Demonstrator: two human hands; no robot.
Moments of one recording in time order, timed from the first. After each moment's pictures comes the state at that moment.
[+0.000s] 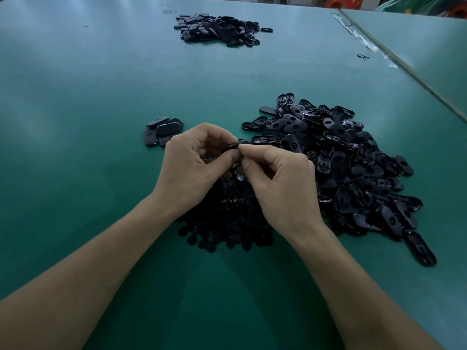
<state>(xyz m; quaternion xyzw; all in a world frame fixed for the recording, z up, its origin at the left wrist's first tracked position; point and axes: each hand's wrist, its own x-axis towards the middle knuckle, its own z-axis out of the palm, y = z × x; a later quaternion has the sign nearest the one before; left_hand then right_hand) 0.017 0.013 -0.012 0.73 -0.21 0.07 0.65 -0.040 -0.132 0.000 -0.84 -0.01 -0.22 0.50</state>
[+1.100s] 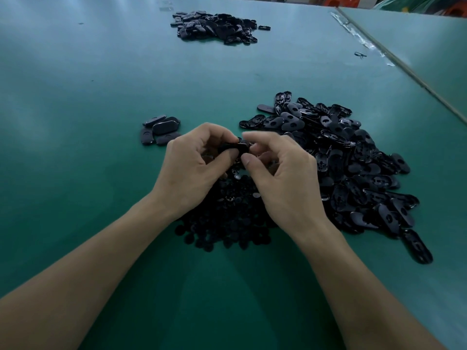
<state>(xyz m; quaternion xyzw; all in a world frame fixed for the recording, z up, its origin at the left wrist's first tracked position) 0.015 0.010 -0.013 0.75 -0.22 0.07 0.61 -0.039 -0.141 0.002 -0.86 -0.02 -0.22 0.46</state>
